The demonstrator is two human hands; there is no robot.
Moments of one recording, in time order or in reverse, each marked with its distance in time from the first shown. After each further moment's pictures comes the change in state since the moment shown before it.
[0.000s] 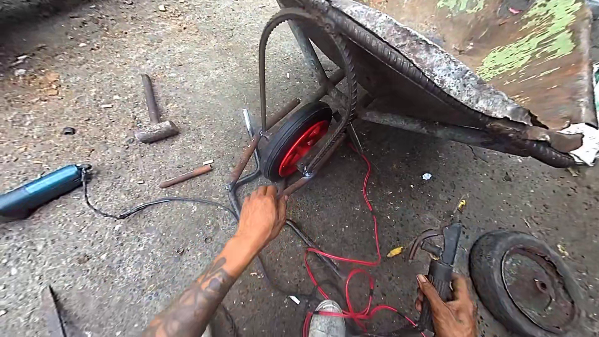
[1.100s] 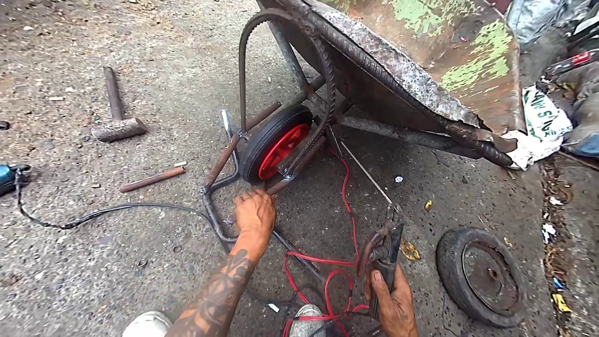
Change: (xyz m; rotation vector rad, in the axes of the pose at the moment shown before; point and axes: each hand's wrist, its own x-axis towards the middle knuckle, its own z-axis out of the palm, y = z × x) left_hand 0.027 0.041 0.042 0.363 -0.081 -0.257; right_hand -0.024 -0.018 0.046 0.057 -0.285 -0.360
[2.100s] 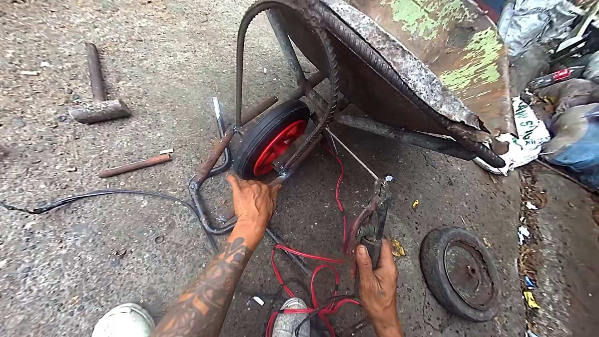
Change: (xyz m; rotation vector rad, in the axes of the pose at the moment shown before) left_hand 0.001 0.016 0.011 -0.005 0.182 0.066; right_hand 0.026 -0.014 0.010 -0.166 0.084 -0.135
